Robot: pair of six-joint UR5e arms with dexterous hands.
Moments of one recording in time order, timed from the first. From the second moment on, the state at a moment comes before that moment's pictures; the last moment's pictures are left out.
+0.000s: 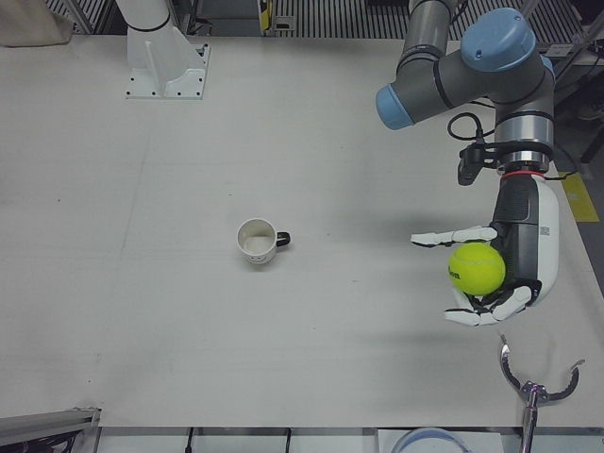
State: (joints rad) left arm -1.46 -1.89 -1.53 0.27 1.70 0.22; right arm 1.50 -1.44 1.49 -3.32 -1.41 0.07
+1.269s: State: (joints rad) left arm -1.07 -1.94 -1.60 0.19 1.77 0.23; right arm 1.50 -1.44 1.49 -3.32 -1.41 0.07
